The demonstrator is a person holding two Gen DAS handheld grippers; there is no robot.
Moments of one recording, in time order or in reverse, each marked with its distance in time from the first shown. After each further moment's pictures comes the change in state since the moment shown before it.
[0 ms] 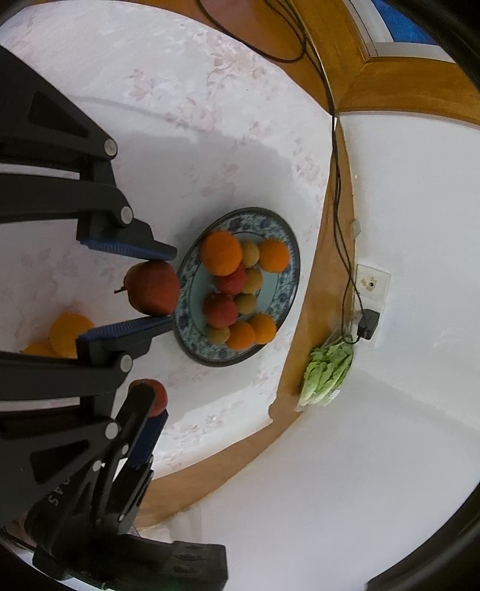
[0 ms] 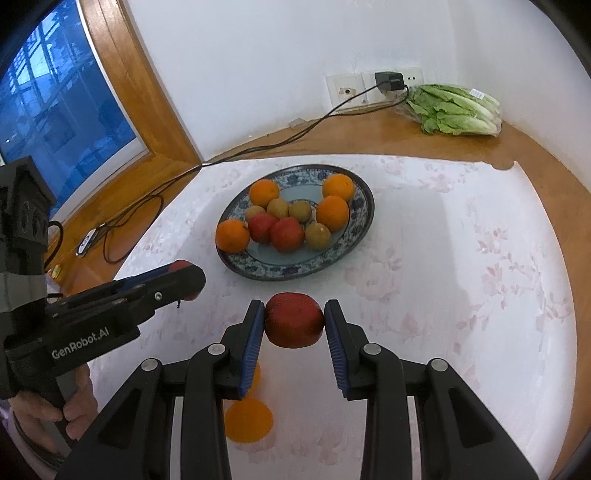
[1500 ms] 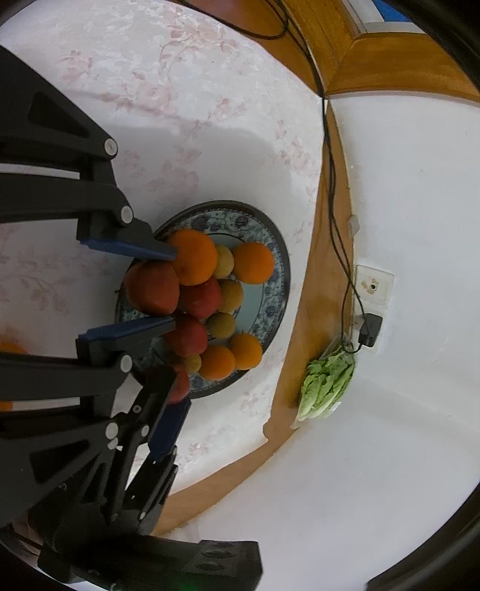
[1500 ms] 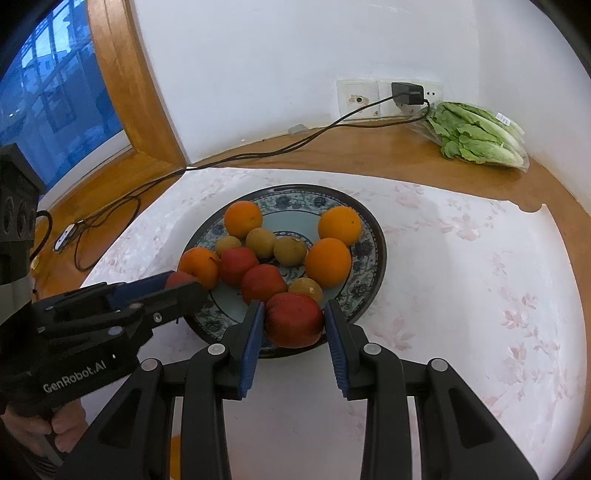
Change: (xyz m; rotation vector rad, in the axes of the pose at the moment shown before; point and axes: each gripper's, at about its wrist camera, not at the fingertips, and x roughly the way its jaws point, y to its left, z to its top) left arm 0.051 0.010 0.022 0.035 -0.008 0.009; right arm 0.059 -0.007 0.036 -0.094 -0.025 -0.037
